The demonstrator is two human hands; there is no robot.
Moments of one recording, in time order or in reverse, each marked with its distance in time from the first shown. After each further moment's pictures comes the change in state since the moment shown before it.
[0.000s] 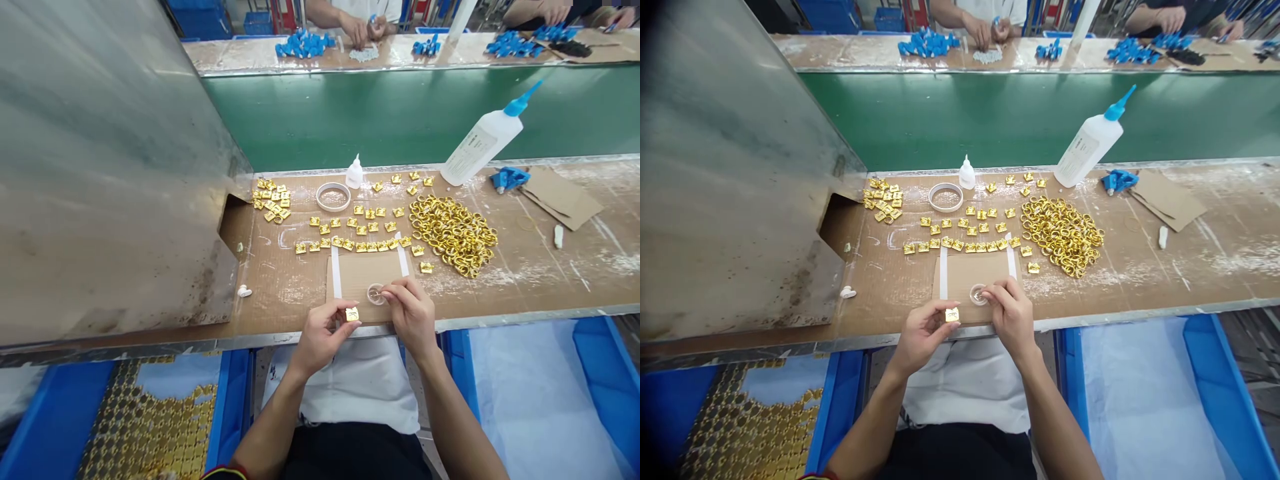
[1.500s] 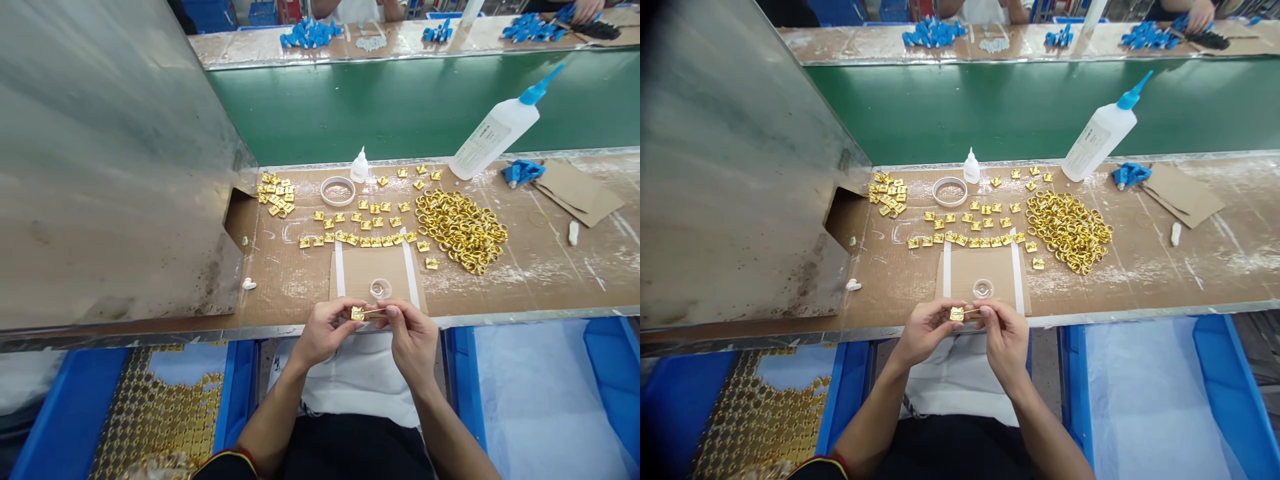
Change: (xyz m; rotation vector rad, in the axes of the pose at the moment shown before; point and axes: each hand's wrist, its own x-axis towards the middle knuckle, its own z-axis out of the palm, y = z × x) left_hand 0.001 0.003 -0.003 -0.036 -0.119 0.010; right_hand -0.023 -0.050 0.005 0.477 0.095 0.429
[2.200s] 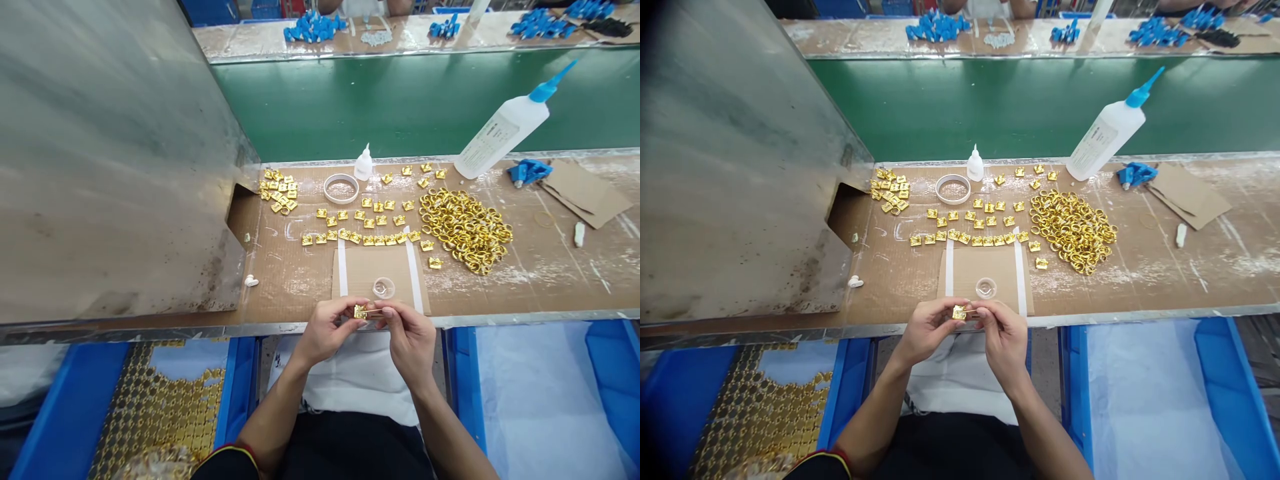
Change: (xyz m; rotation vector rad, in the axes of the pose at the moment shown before) left_hand -0.001 -0.003 0.000 0.058 0.021 0.059; right_hand -0.002 0.002 0.003 -0.036 -0.040 -0.068
